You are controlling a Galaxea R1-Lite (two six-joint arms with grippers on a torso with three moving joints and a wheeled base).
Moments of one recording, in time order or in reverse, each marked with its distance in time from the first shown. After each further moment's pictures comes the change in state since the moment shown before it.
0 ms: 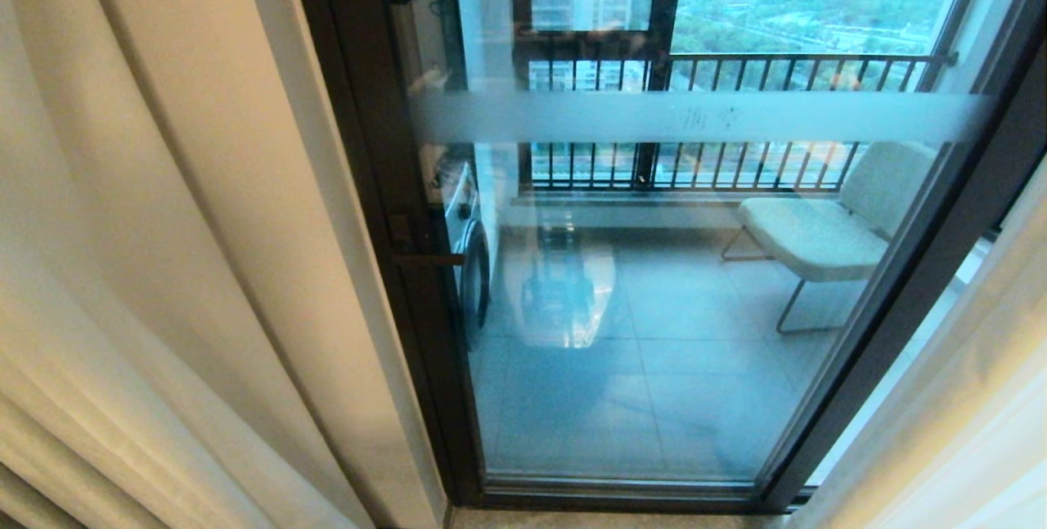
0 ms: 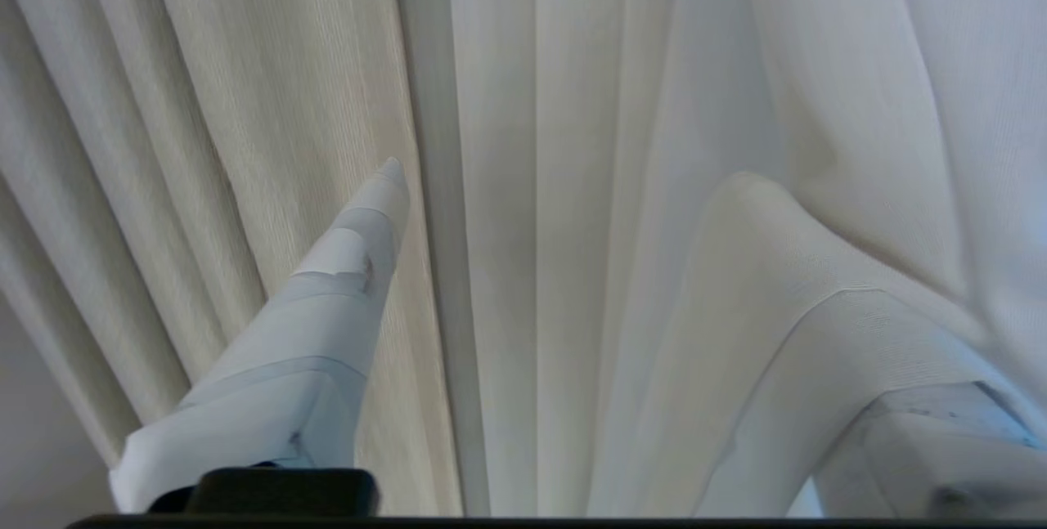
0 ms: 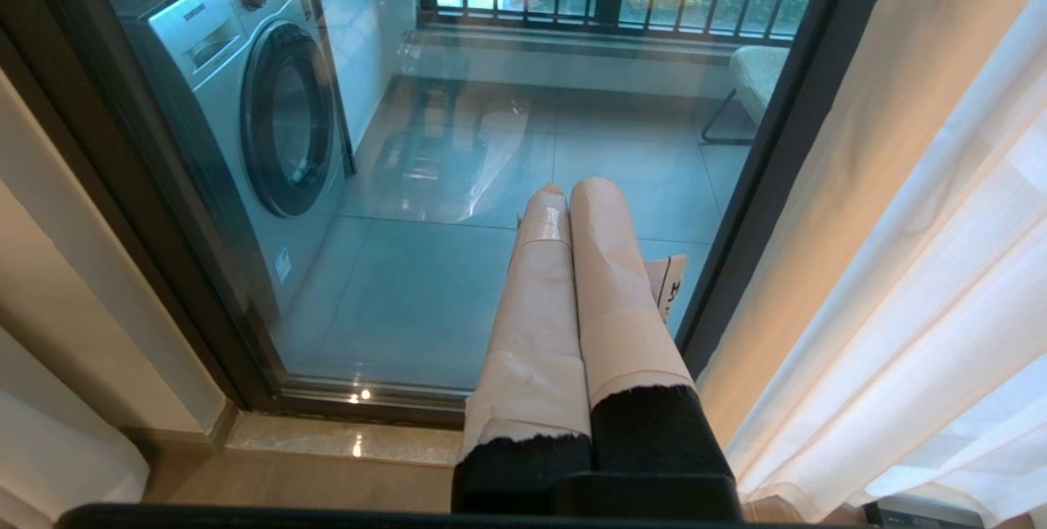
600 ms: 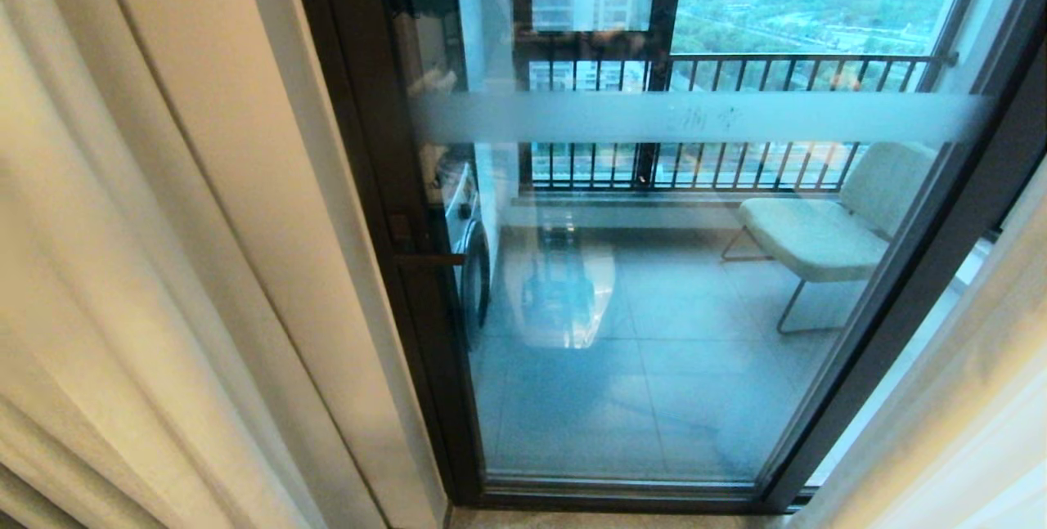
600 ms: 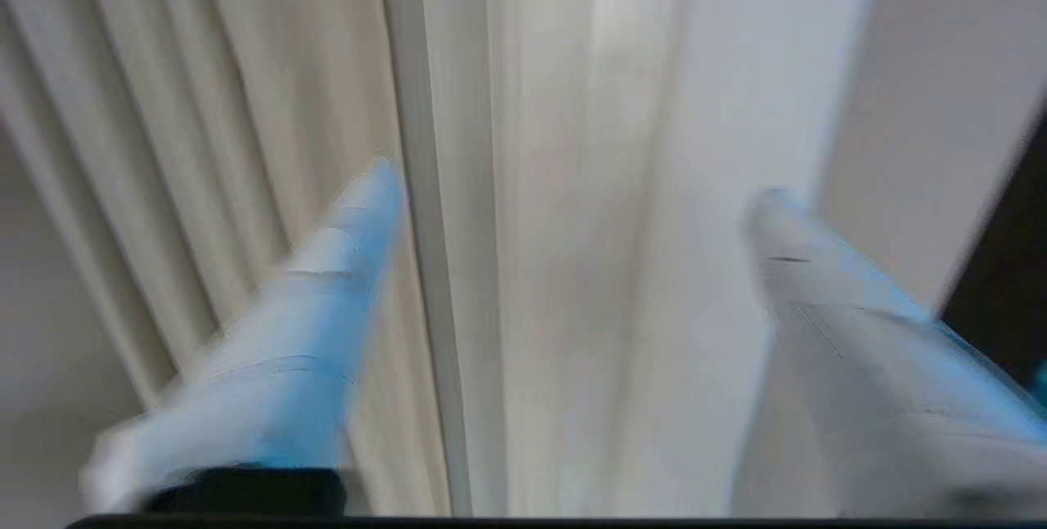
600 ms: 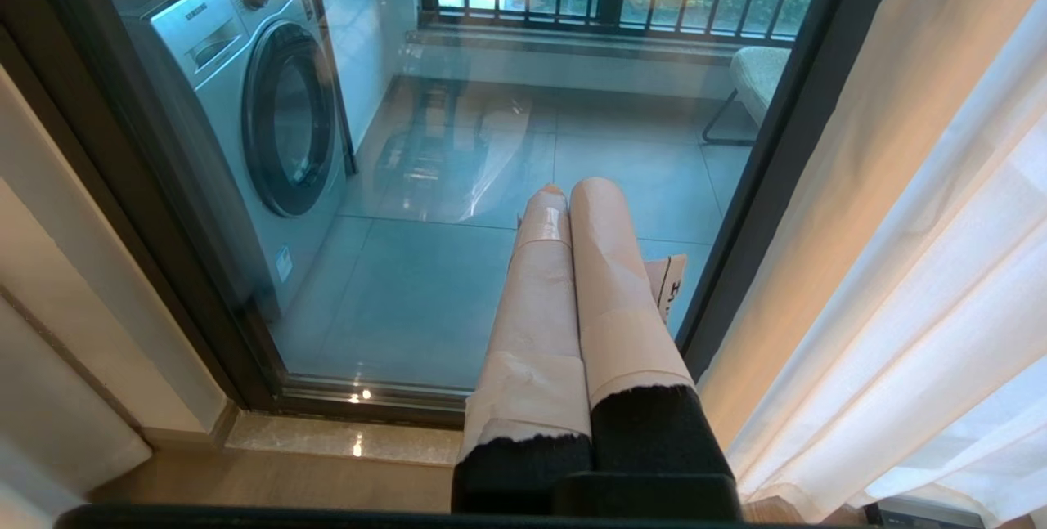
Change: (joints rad) left arm -0.004 -0.367 0.362 0.006 0.001 0.004; right arm 0.000 0.000 0.000 0.000 0.000 0.000
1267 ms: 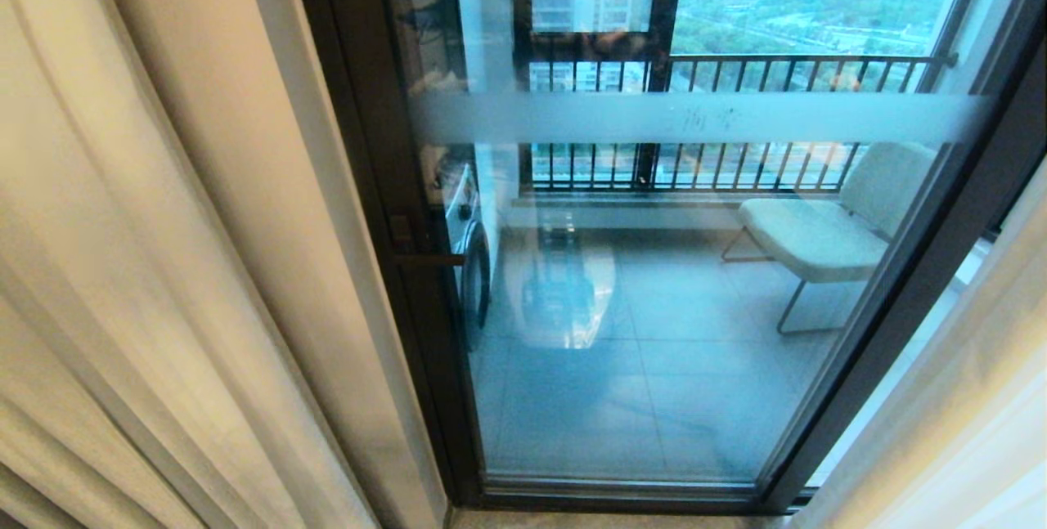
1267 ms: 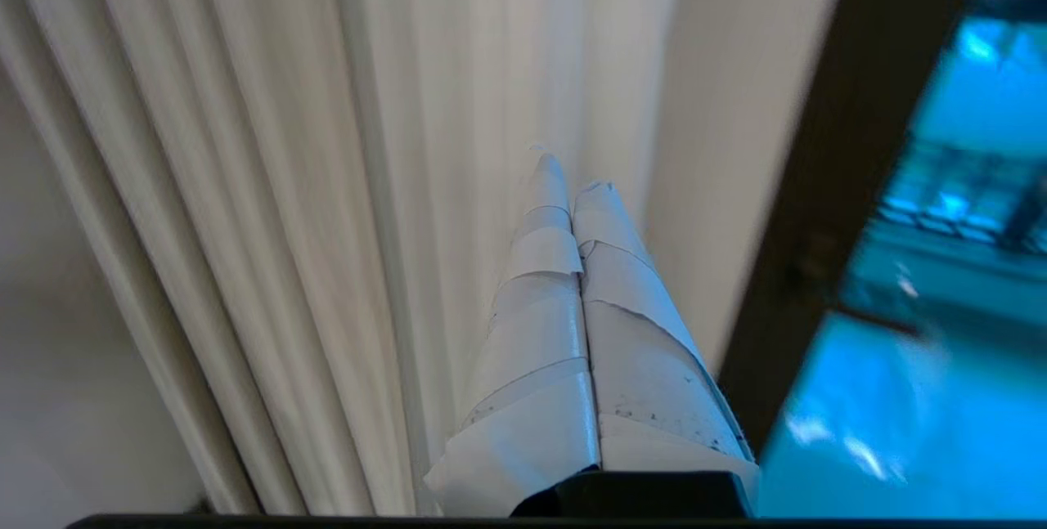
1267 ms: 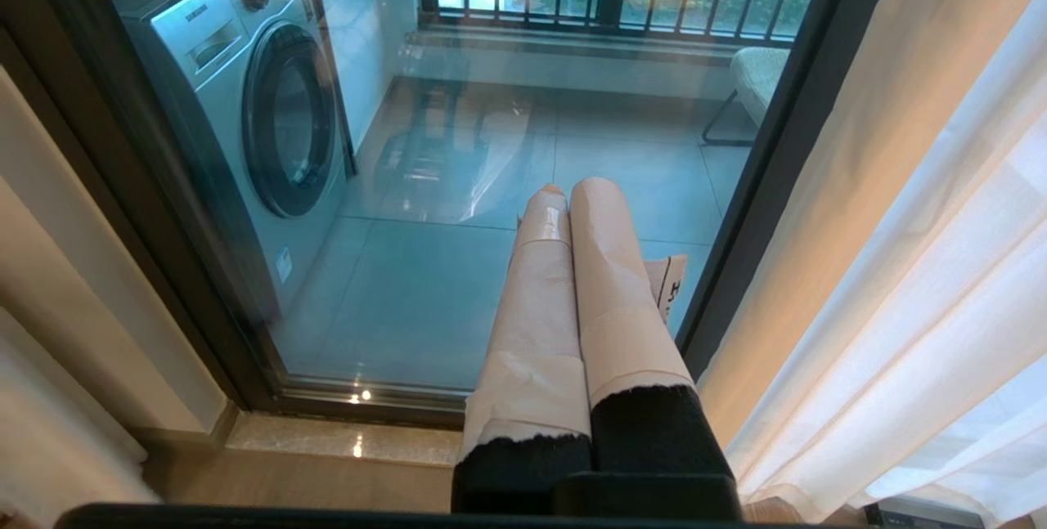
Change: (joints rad) left arm -0.001 -0.490 0.165 0.401 -0.058 0.001; right arm 0.000 0.000 0.000 0.000 0.000 0.000
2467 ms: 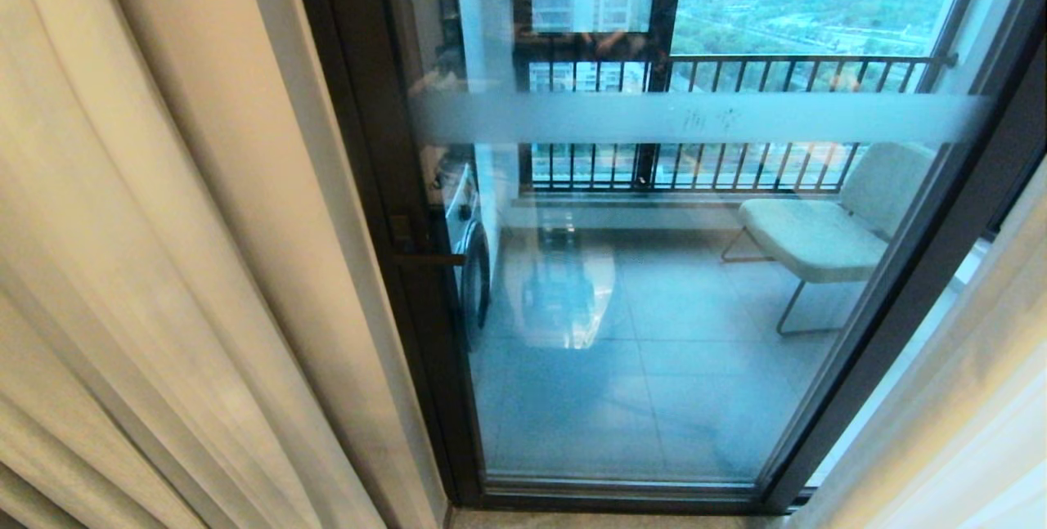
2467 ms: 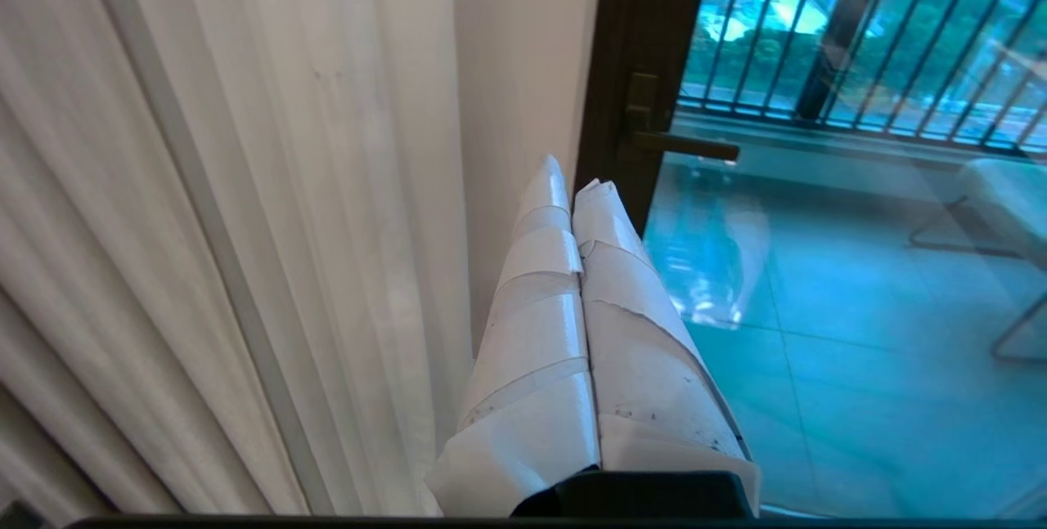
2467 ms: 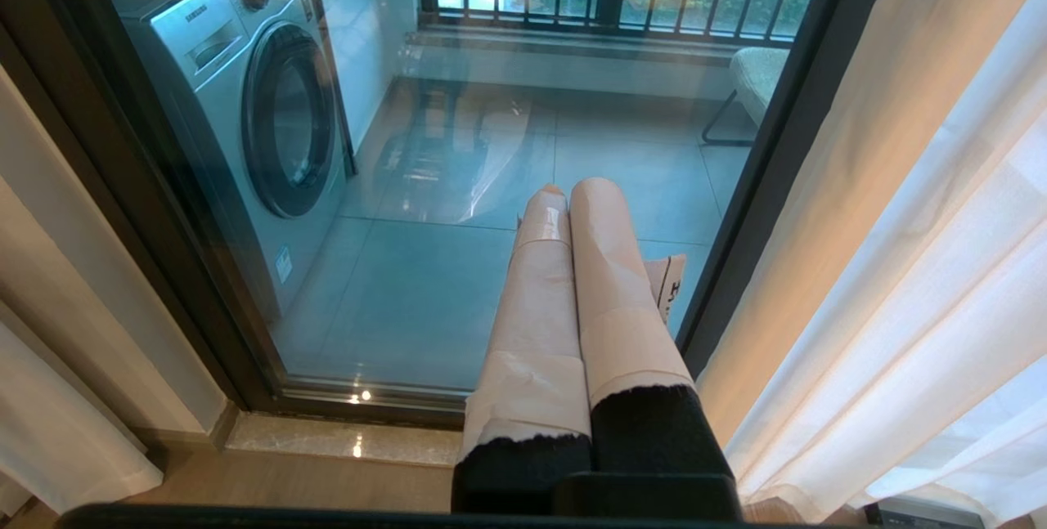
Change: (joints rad) left arm -0.046 -0.274 0.235 0.135 -0.242 -0.005; right arm 0.000 0.000 0.000 0.001 0.000 0.000
